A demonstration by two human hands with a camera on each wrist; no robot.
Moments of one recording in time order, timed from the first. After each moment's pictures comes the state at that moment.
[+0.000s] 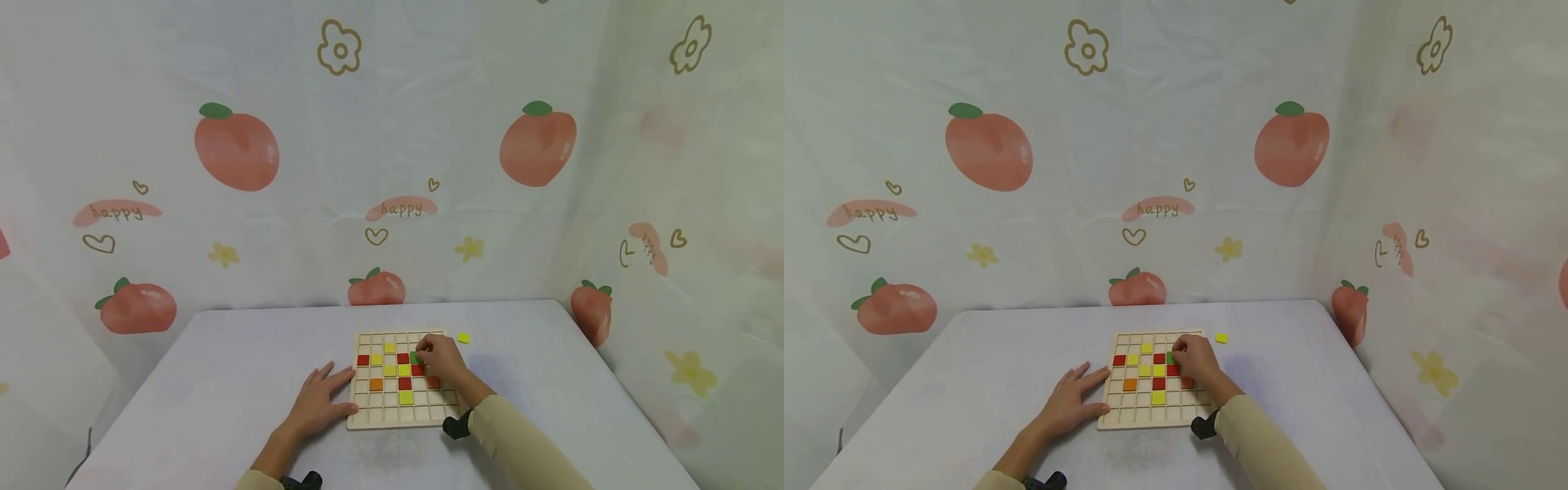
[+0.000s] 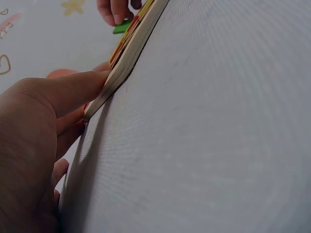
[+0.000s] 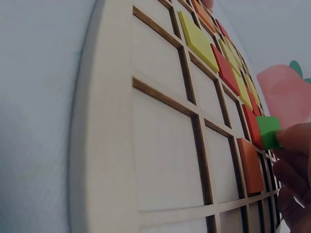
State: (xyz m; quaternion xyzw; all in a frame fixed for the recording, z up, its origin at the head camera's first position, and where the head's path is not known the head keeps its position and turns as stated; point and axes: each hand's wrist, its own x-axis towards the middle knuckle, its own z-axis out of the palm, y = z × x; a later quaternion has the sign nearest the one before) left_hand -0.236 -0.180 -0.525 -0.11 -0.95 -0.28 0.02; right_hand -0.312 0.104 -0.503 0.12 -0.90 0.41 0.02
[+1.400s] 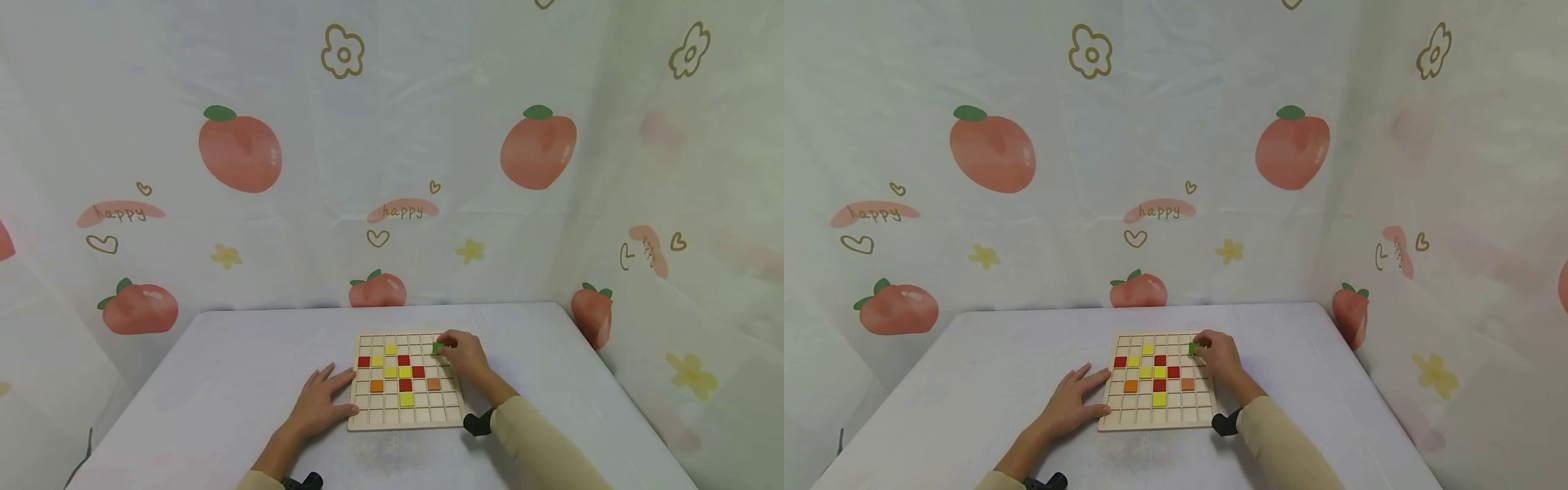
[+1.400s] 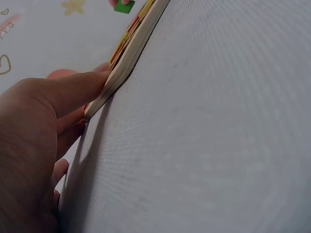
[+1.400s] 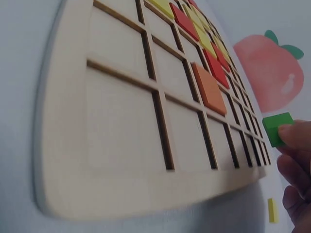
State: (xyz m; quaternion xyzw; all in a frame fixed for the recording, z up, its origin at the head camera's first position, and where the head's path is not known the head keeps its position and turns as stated) left_hand -0.236 -0.181 -0.526 -0.11 -0.95 -0.27 0.03; right_hand -0.319 0.144 -0.500 0.09 -0.90 0.42 0.08
